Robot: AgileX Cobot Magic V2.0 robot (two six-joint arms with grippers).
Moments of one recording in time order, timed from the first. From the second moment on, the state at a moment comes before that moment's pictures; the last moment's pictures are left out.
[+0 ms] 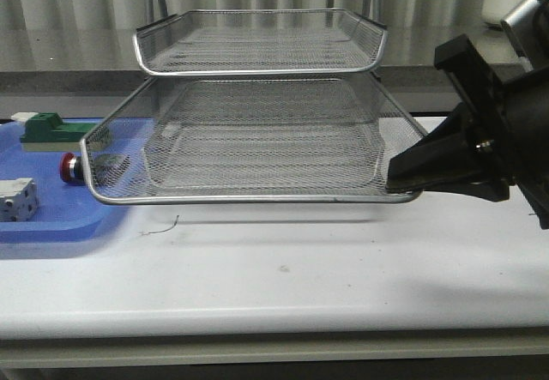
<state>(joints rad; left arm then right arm) -0.04 0.41 -0.38 0.01 0.17 0.08 0.10 1.53 -0.53 1.83 0.70 -1.28</state>
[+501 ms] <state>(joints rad) -0.04 0.41 -0.38 0.01 0.17 0.08 0.03 1.45 -0.53 1.80 0.74 -1.30</state>
